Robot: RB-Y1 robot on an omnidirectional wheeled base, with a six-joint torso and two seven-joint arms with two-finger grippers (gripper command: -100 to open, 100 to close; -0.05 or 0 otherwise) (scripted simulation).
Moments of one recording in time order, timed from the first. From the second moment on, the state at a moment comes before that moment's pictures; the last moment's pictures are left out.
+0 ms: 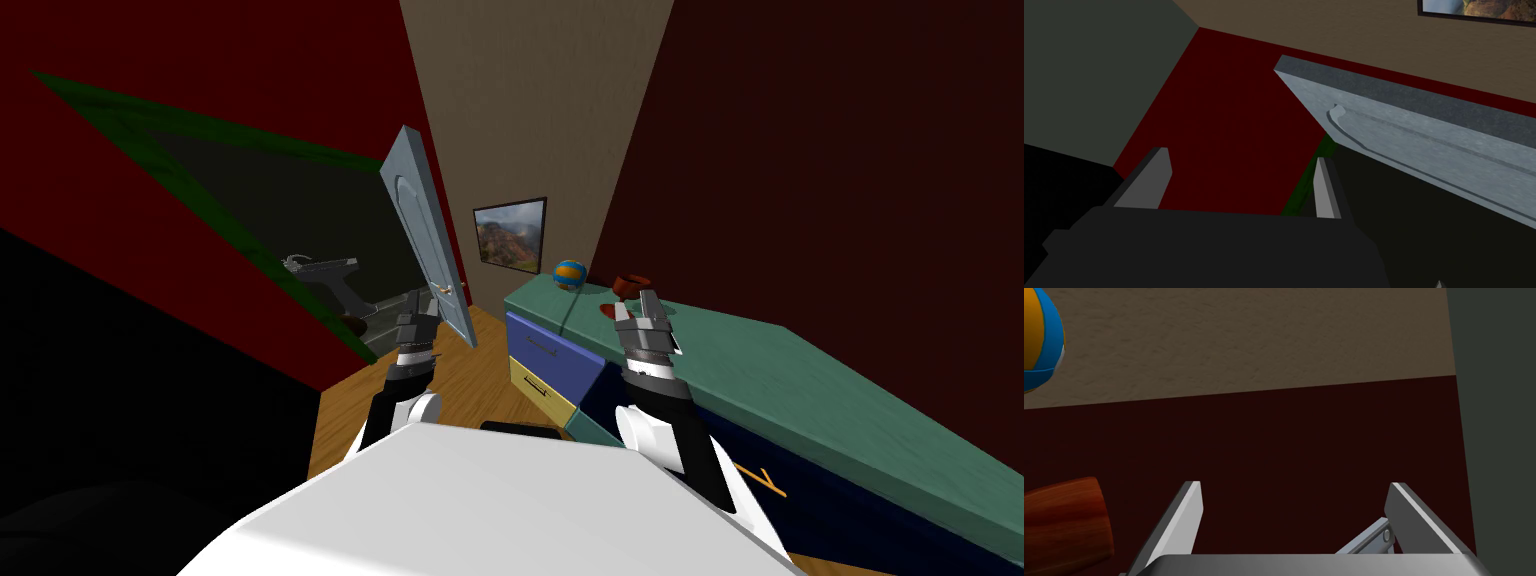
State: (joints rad) left arm 0.52 0.02 -0.04 -2.32 0.11 -0.48 -0.17; right arm 0.47 -0.04 -0.04 -2.31 0.01 -0.41 0.00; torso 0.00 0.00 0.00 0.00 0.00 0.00
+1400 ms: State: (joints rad) left arm 0.52 0.02 -0.04 -2.32 0.11 -0.48 -0.17; right arm 0.47 -0.11 -0.06 -2.29 0.04 -0.41 0.08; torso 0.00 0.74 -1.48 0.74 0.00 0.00
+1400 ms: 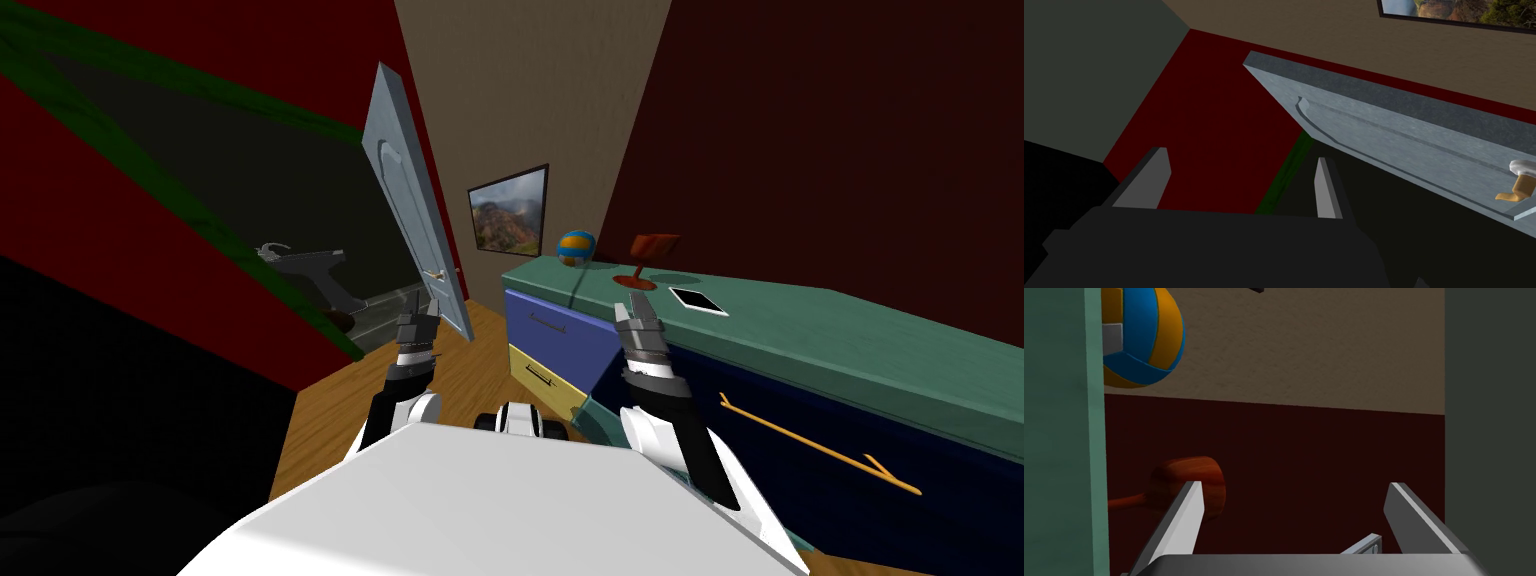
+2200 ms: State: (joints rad) left arm 0.52 0.02 -0.04 -2.32 0.11 -0.48 -0.17; right arm 0.45 -0.16 -0.09 -2.23 0.12 -0.41 0.29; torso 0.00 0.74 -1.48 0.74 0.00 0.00
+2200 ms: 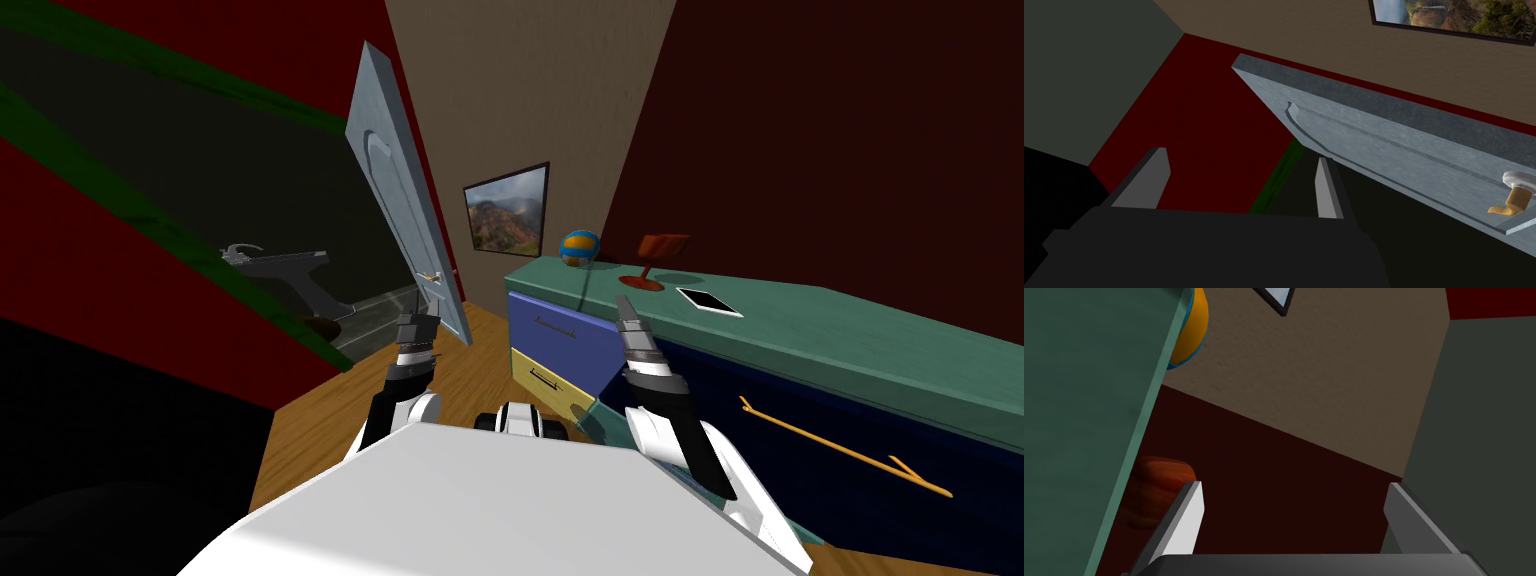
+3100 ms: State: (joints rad) left arm 0.52 0.02 -0.04 -2.32 0.11 -0.48 -0.17; right arm 0.43 -0.19 -0.13 -2.17 0.21 -0.42 0.52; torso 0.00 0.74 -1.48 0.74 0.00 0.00
